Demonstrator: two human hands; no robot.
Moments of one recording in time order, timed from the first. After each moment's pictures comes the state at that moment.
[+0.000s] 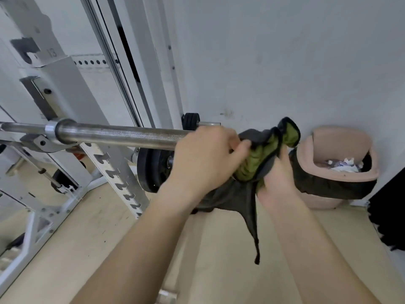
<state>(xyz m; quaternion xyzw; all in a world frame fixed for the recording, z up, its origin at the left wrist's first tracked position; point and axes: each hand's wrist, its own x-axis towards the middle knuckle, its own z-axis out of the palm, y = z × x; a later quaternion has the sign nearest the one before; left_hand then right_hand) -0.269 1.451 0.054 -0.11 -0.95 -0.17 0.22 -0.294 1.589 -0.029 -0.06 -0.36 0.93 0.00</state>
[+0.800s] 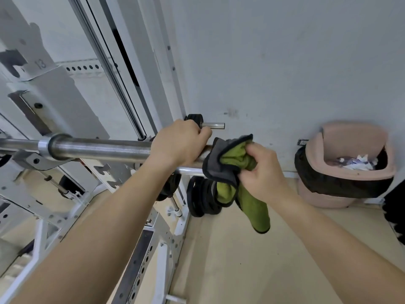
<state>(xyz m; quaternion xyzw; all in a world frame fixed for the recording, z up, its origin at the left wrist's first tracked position) -0.377 1.396 0.036 -0.06 -0.99 -0.07 0.13 -0.346 1.584 -0.040 0.23 -0.79 0.53 0.20</state>
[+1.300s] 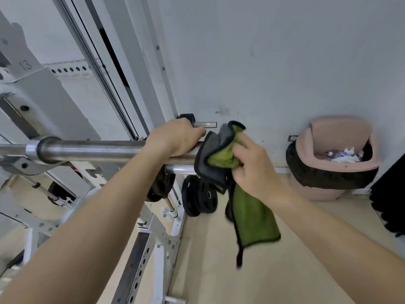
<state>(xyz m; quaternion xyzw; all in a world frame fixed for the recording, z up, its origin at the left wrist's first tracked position) -0.391 1.400 0.044 -0.03 -1.00 -0.09 0.00 -0.345 1.583 -0.039 0.31 -0.81 0.38 0.30</state>
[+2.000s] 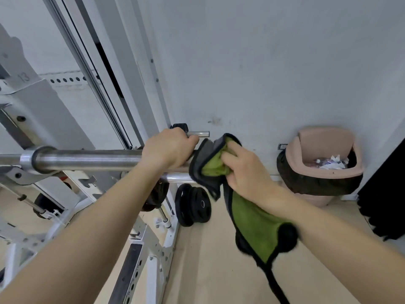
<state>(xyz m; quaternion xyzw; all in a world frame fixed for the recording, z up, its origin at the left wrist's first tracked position) -0.379 1.397 0.040 -0.03 -0.99 -0.08 0.07 -0.343 1.586 -0.032 0.32 -0.84 0.29 0.33</state>
